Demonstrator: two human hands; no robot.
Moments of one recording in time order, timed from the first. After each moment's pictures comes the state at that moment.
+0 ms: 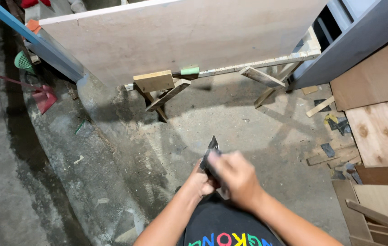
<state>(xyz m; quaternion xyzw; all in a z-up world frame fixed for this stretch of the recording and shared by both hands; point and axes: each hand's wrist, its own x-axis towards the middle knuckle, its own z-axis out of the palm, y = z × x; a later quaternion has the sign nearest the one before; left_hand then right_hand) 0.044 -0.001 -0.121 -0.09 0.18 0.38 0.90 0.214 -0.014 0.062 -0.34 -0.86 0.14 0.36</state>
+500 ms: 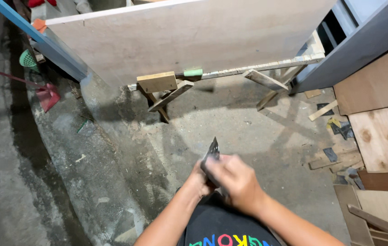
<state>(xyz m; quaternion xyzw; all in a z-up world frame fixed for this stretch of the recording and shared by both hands) 0.046 0.003 -0.119 -0.10 0.15 0.35 0.92 0.214 -0.008 0.083 -0.24 -0.89 0.12 0.38</state>
